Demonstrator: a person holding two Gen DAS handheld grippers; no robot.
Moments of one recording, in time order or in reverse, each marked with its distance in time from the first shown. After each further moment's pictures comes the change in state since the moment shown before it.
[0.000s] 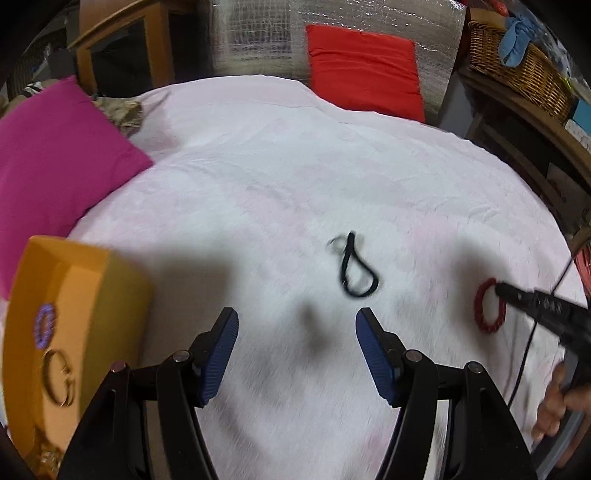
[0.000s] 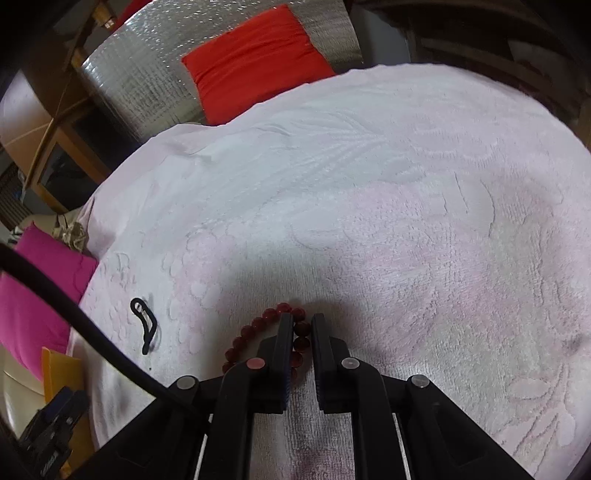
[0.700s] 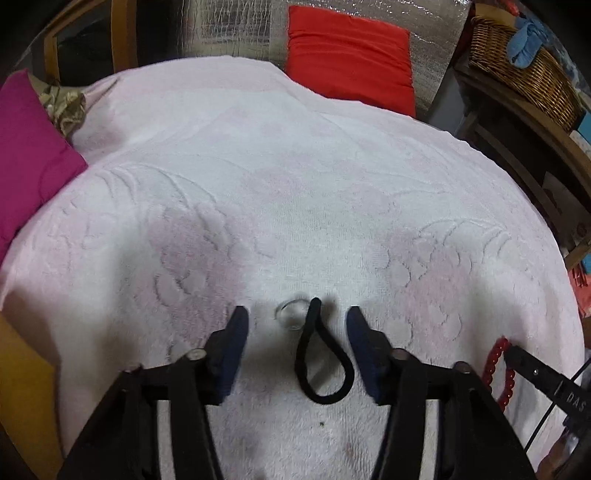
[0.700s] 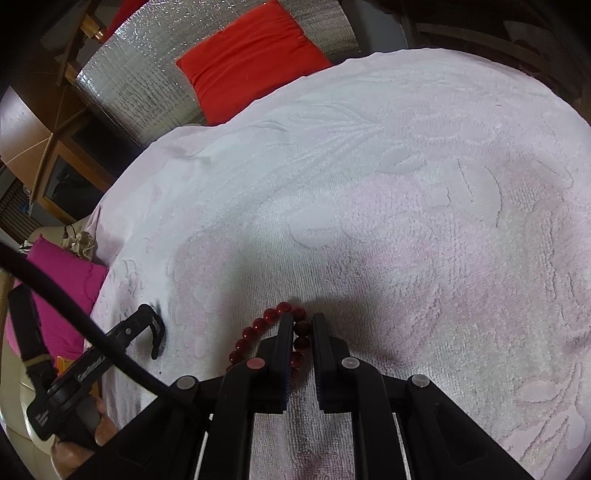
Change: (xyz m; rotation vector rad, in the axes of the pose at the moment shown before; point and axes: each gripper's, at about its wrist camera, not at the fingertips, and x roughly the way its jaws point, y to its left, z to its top) left arm 0.081 -0.024 0.044 -0.016 0.044 -0.097; right arm 0.006 -0.006 0.003 0.025 0.017 0.044
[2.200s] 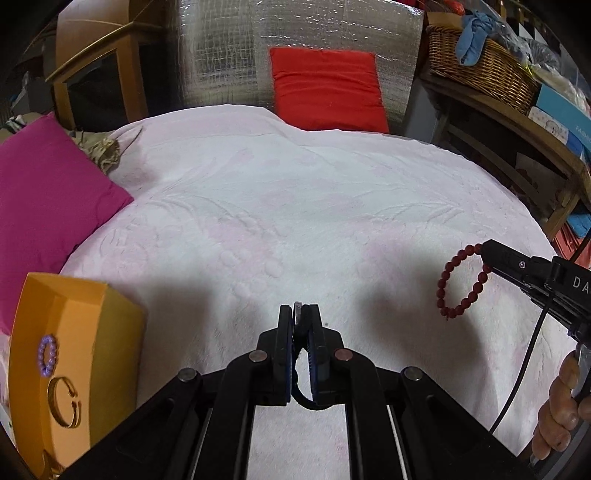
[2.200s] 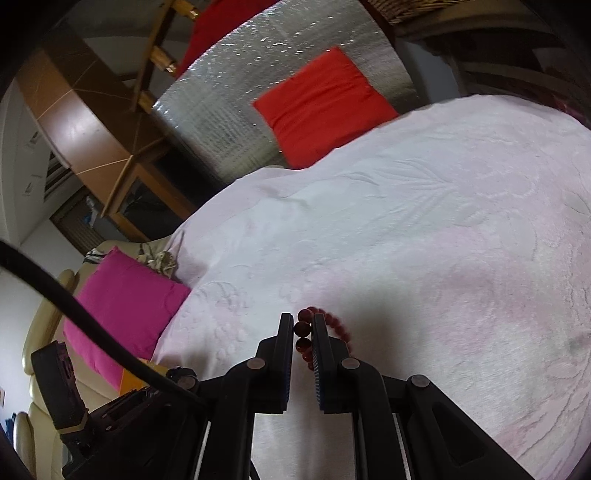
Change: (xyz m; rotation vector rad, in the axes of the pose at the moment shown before) left arm -0.117 -0.004 -0.055 0.114 -0.119 0.046; right arm -0.064 0.054 -0.020 -0.068 -0.183 0.270
